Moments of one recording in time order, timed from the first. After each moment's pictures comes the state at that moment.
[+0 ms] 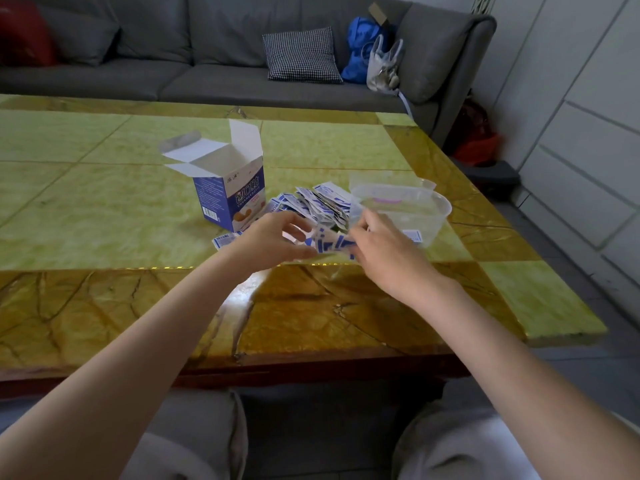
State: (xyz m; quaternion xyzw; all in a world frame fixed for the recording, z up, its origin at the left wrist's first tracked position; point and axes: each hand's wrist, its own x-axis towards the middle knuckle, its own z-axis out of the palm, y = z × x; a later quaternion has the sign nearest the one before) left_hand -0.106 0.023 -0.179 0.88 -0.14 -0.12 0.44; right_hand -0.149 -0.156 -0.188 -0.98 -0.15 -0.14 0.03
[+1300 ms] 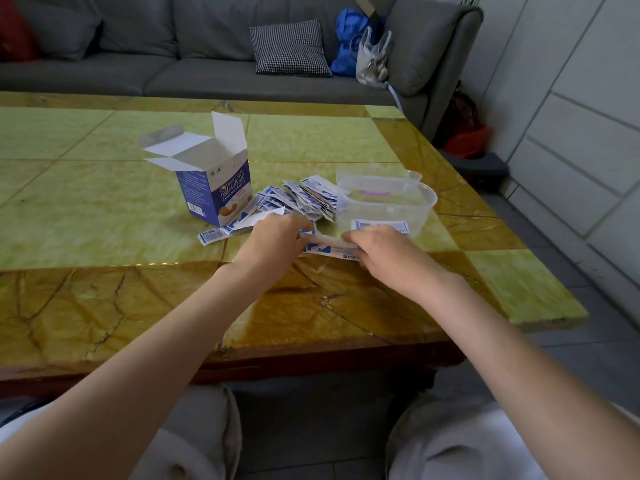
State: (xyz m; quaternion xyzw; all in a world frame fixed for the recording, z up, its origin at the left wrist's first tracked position) left_hand -0.121 -0.006 -0.184 0.96 -0.21 0.04 0.21; right_hand -0.154 -0.177 -0.189 -0.98 -0.15 -0.03 0.10
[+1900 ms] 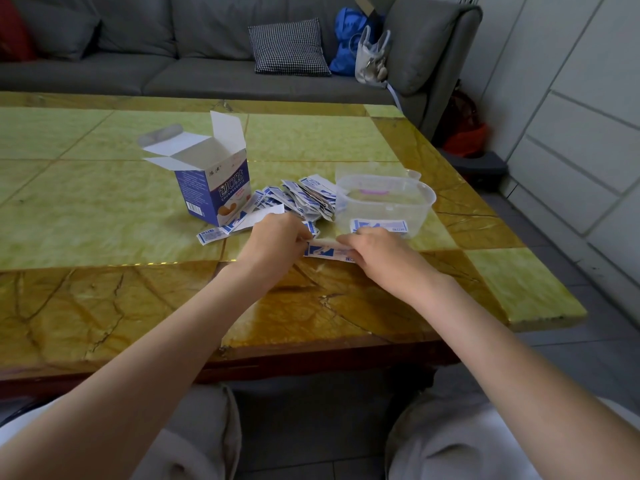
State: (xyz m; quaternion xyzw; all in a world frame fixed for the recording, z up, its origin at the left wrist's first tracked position) left_hand -0.124 -0.008 -0.181 0.96 -0.17 0.02 0.21; right_hand -0.154 -0.176 -0.196 -0.98 -0.16 -0.05 0.07
